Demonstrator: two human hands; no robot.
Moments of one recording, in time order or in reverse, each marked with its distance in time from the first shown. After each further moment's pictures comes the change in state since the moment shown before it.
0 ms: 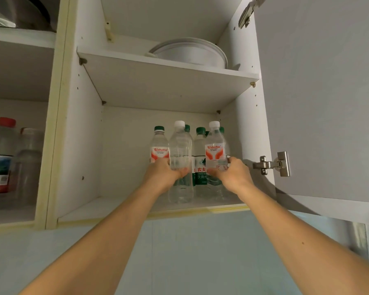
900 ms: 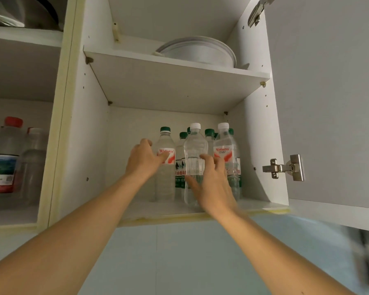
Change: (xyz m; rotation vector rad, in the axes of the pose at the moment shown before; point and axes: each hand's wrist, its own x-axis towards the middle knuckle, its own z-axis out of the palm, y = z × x) left_hand 0.040 -0.020 -0.045 0.191 0.349 0.061; right_hand -0.047 -0.029 0.055 -0.194 0.057 -0.389
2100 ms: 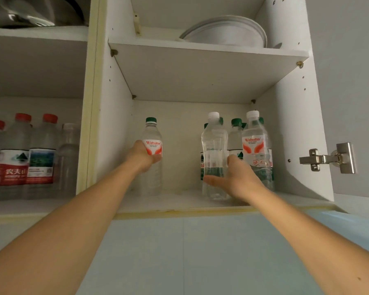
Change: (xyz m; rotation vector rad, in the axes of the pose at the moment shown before) left_hand 0.029 -0.071 -0.041 -0.043 -0.107 -0.215; right_hand 0.020 -0.004 0.000 0.043 -0.338 0.197
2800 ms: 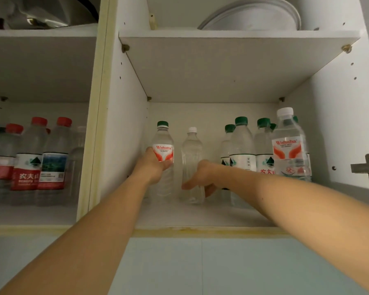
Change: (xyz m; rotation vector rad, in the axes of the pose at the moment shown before) left_hand 0.022 -0.027 0.008 -0.012 0.052 0.040; right_hand 0.110 -0.059 0.085 0.048 -0.457 0.131
